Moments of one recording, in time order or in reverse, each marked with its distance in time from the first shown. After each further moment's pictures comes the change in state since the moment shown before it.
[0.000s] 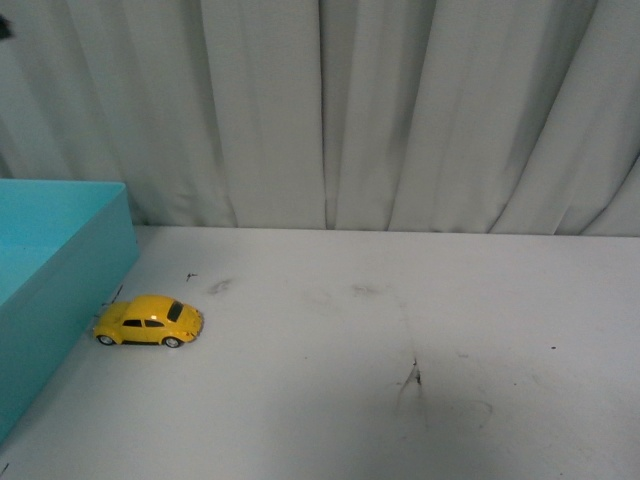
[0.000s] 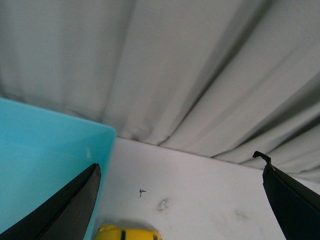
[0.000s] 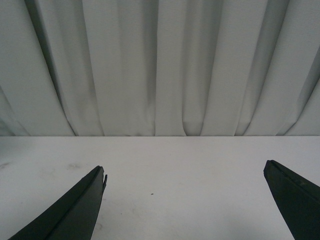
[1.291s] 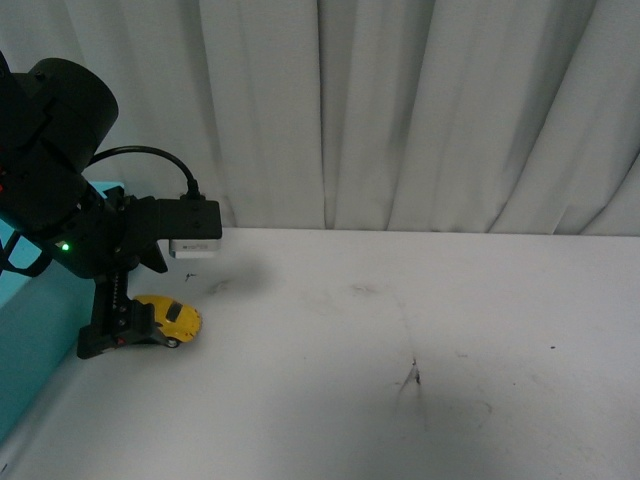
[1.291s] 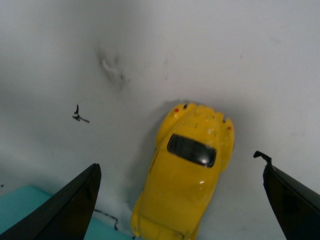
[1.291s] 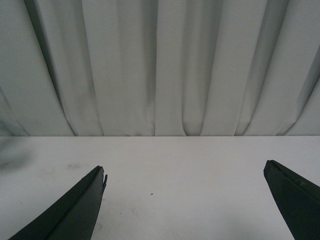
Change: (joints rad) left arm -0.109 0.783 0.677 -0.846 0.012 1.544; right arm 0.000 0.000 0.000 0.000 0.000 0.000
